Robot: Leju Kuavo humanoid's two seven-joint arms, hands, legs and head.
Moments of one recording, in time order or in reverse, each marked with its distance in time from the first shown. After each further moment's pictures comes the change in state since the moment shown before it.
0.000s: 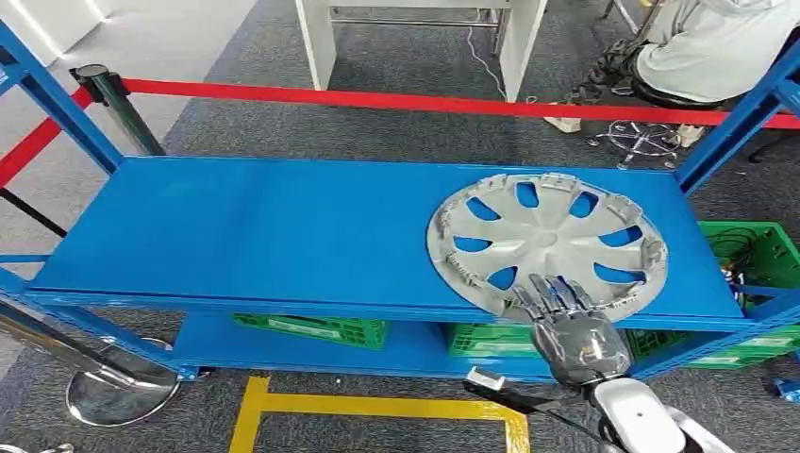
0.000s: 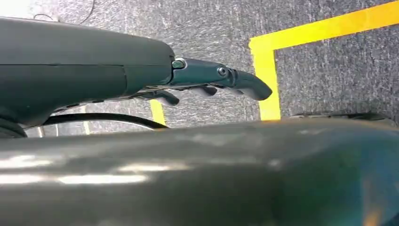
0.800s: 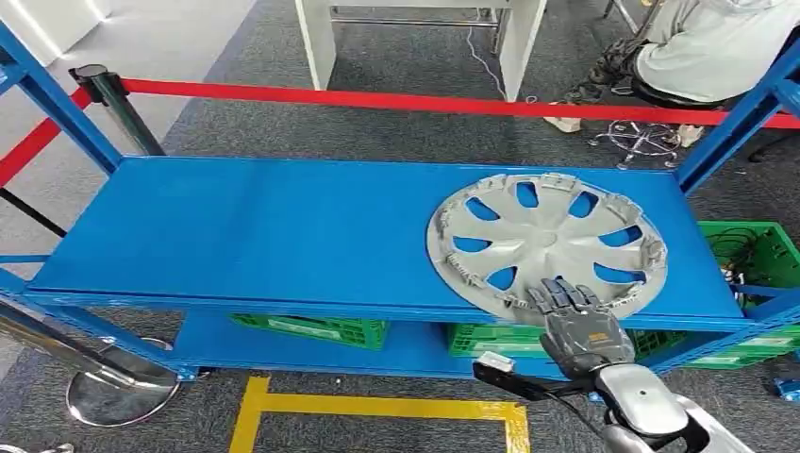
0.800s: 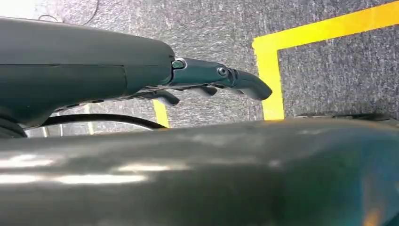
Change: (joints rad) left arm -0.004 0.001 0.000 0.000 0.000 0.000 0.016; right arm -0.044 0.006 -0.024 0.031 -0.130 0.147 0.018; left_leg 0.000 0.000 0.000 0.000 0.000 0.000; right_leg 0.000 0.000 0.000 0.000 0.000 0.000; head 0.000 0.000
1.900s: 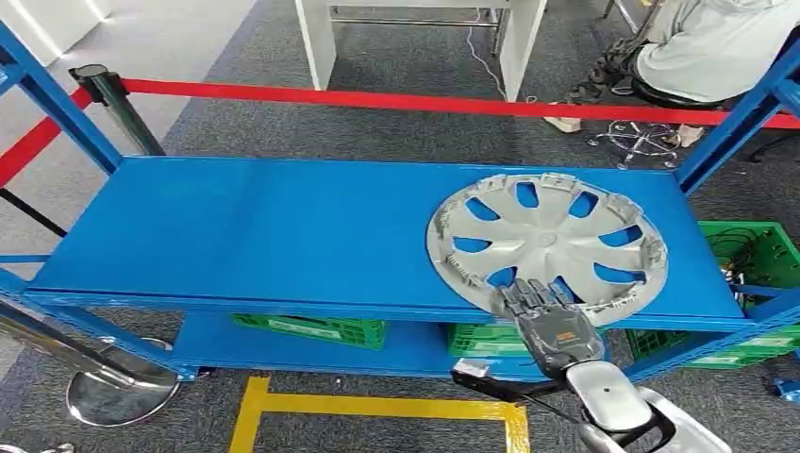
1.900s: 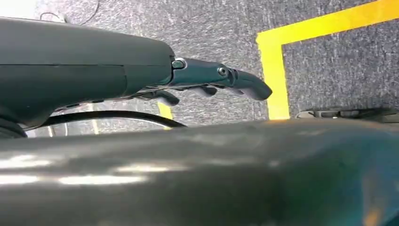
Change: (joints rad) left arm 0.008 0.020 0.000 -0.042 -0.003 0.000 0.006; right arm -0.063 0.030 0.097 0.073 0.142 0.031 0.017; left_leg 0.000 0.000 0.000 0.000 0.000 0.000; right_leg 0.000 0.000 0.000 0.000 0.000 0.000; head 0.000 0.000
